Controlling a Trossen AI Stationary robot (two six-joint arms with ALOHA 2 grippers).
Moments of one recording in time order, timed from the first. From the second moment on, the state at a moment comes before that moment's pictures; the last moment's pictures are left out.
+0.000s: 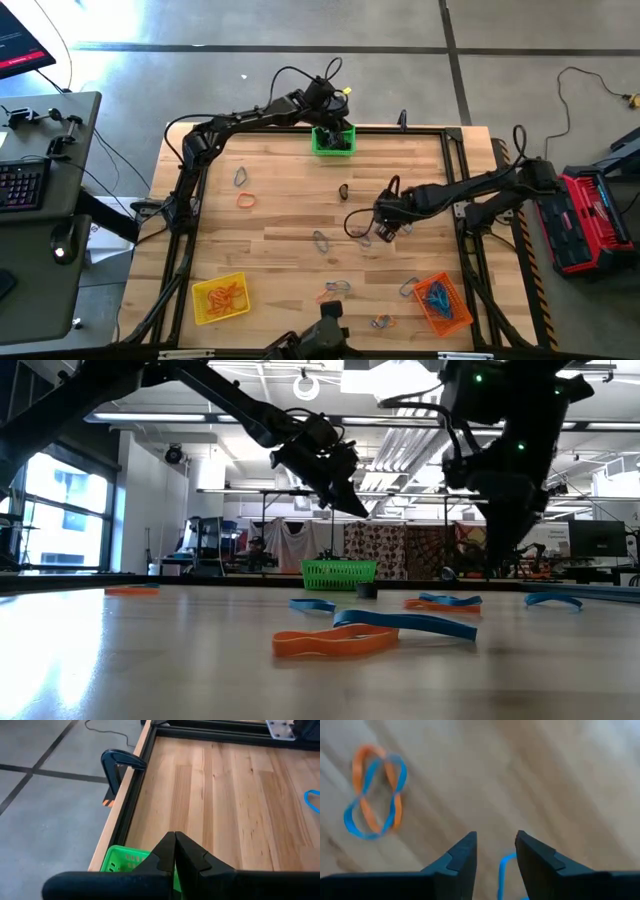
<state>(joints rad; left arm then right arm) 0.59 2.17 1.81 -0.30 0.33 0.30 0.07 1.43 0.82 -0.75 0.24 0.71</state>
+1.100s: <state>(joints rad) 0.52 2.17 1.81 -0.51 0.70 0.54 0.32 1.44 0.94 -0.93 0.05 0.87</state>
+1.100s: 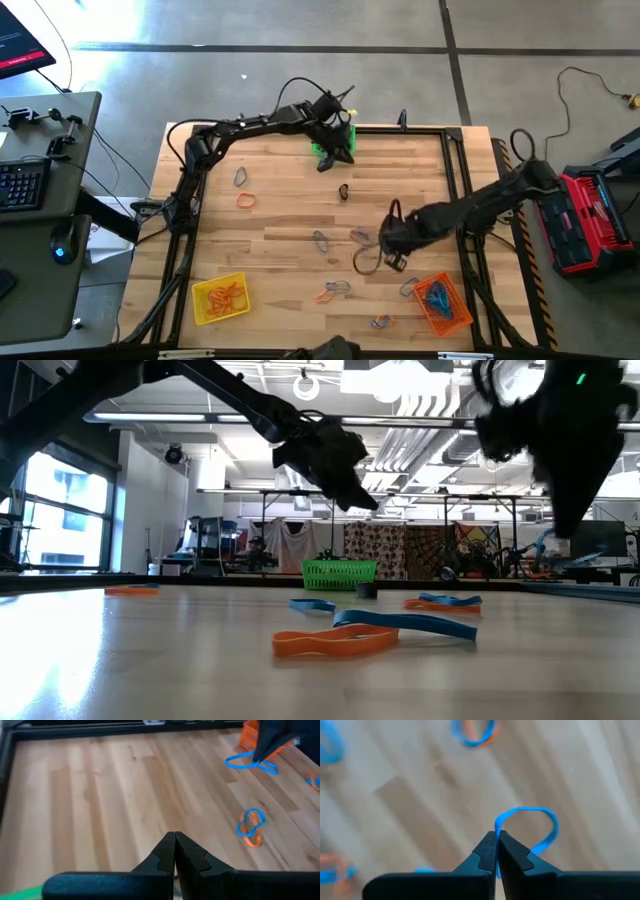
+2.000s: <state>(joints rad) 0.31 2.17 1.81 -0.38 0.73 0.52 1.03 1.48 1.16 -1.10 0.15 1.91</state>
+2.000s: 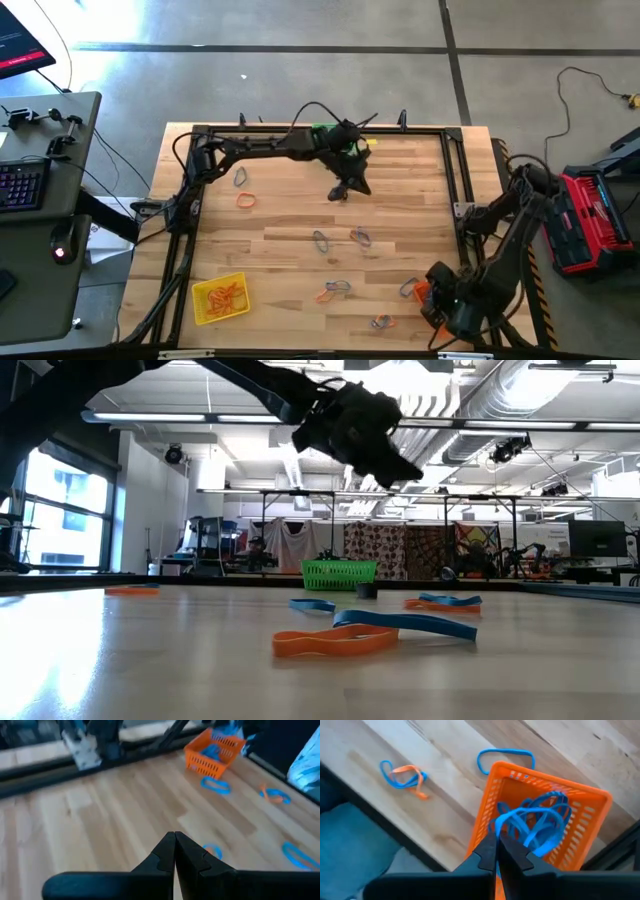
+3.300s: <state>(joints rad) 0.08 1.49 0.58 0.63 0.41 0.11 0.99 1.63 1.16 -1.04 -0.06 1.78</state>
